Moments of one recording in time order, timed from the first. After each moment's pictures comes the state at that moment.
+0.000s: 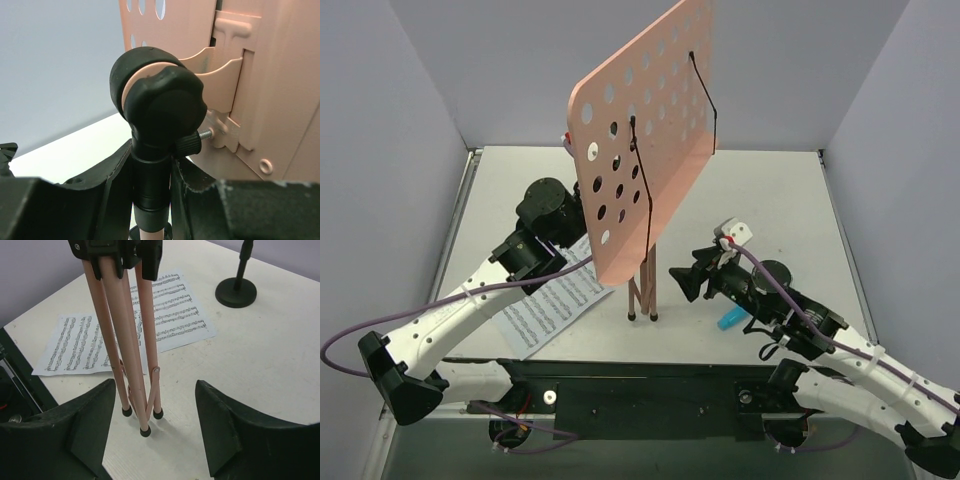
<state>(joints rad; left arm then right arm) -0.83 1.22 1.30 0.16 -0.01 -0.19 0.90 0.72 0.71 -0.14 0.16 0.14</state>
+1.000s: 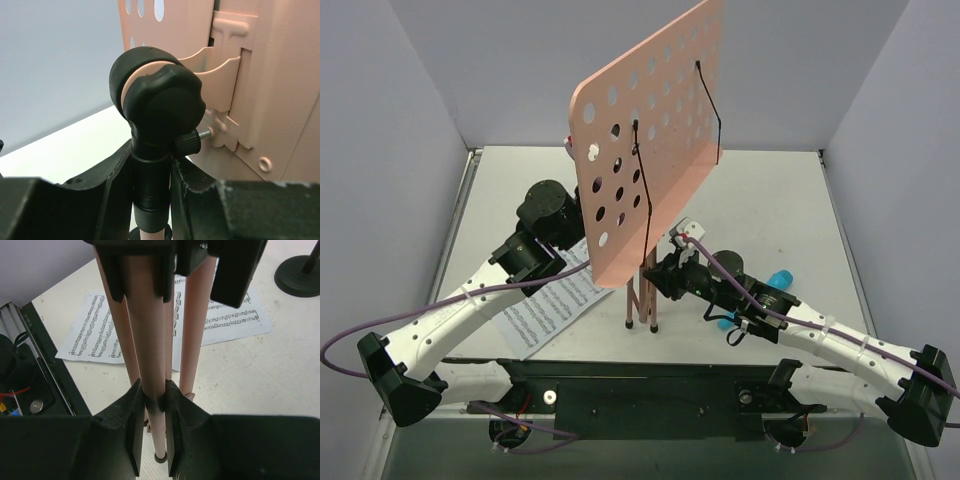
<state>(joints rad) -0.83 1.21 1.29 0.15 0.02 -0.21 0.93 1.00 0.69 0.10 0.00 0.20</state>
